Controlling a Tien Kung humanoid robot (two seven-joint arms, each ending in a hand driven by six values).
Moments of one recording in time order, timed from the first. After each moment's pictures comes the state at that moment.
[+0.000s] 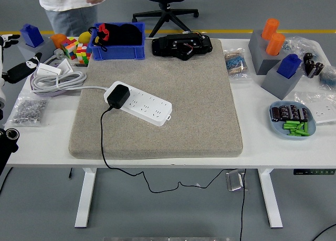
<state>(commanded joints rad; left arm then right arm) -0.29 0.29 -1.50 -1.20 1.82 0.42 0.07 0.07 -0.26 1.39 0.28 -1.12 -0.07 -0.07</state>
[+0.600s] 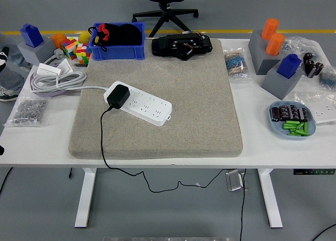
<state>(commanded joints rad) -0.26 0.25 -1.66 -1.24 1.80 0.43 0.03 0.11 -0.25 1.41 0.27 -1.15 -0.06 -0.10</state>
